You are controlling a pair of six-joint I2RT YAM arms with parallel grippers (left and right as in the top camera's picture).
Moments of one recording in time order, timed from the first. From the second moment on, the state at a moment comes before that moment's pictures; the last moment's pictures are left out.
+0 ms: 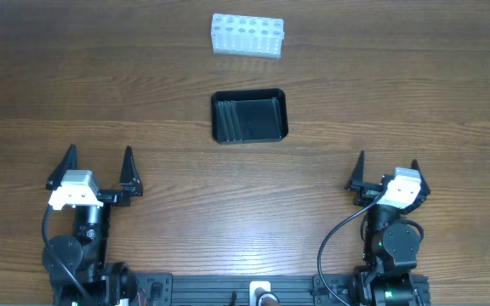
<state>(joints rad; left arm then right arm) 0.08 0.01 0.16 -0.05 0.11 -0.07 0.06 0.02 0.01 -0.05 0.27 -0.03</state>
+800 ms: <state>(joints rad) 0.08 0.01 0.16 -0.05 0.11 -0.07 0.06 0.02 0.01 -0.05 0.22 0.00</state>
